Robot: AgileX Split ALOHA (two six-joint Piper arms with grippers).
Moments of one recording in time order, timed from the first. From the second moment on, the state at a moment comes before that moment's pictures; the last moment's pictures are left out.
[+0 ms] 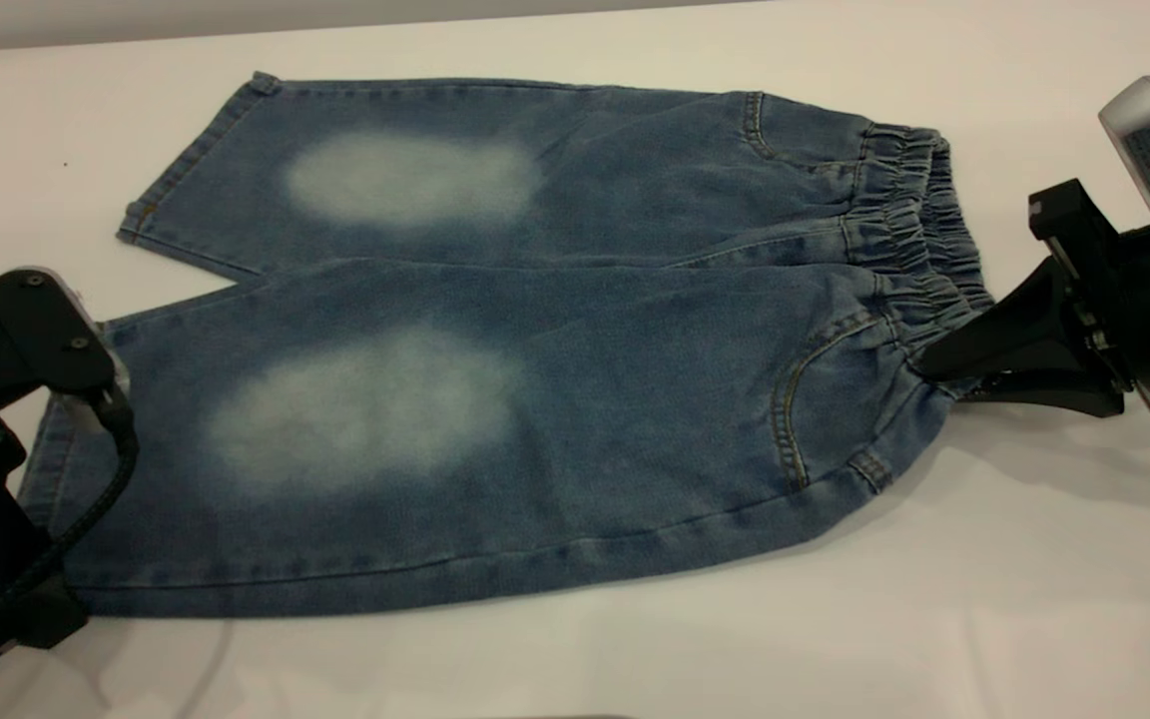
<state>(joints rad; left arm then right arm) -0.16 1.88 -0.40 0.24 -0.07 0.44 -0.10 2.18 -0.62 1.83 0.87 -1.56</state>
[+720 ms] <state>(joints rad) -0.15 1.75 -0.41 0.18 -0.09 0.44 -0.11 2.18 -0.62 1.78 1.12 -1.58</state>
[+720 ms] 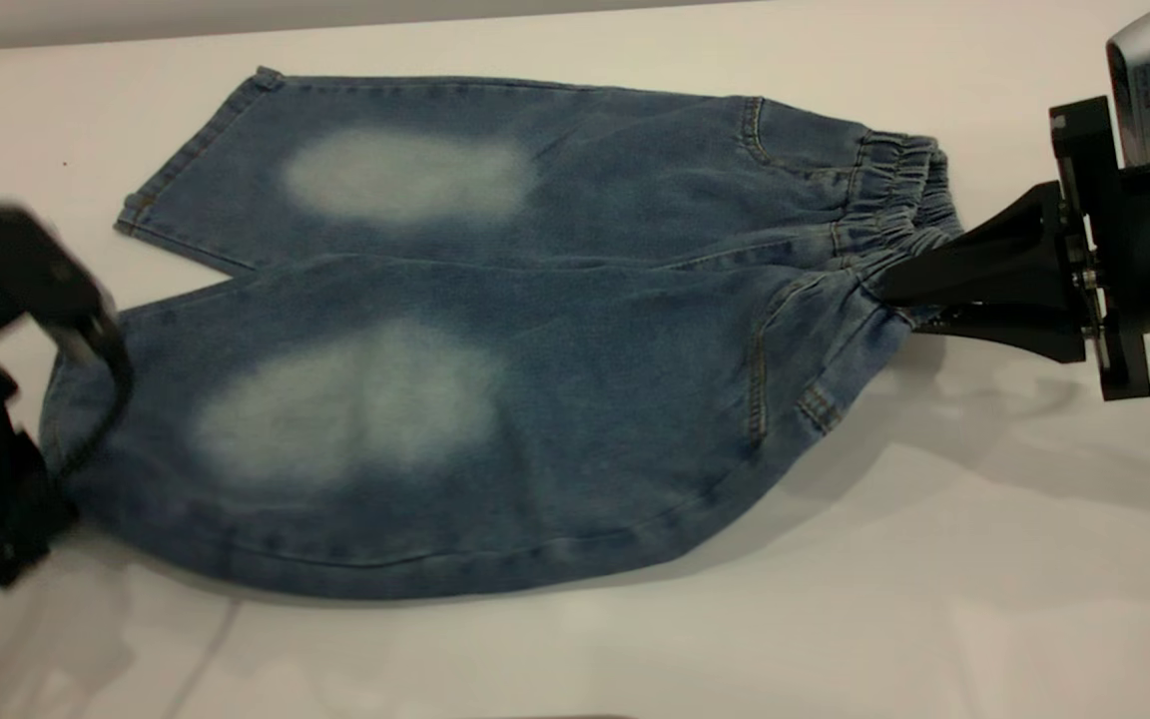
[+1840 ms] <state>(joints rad) -0.15 1.21 -0.50 0.15 0.14 0.22 -0.11 2.12 -0.22 1.84 1.13 -1.46</state>
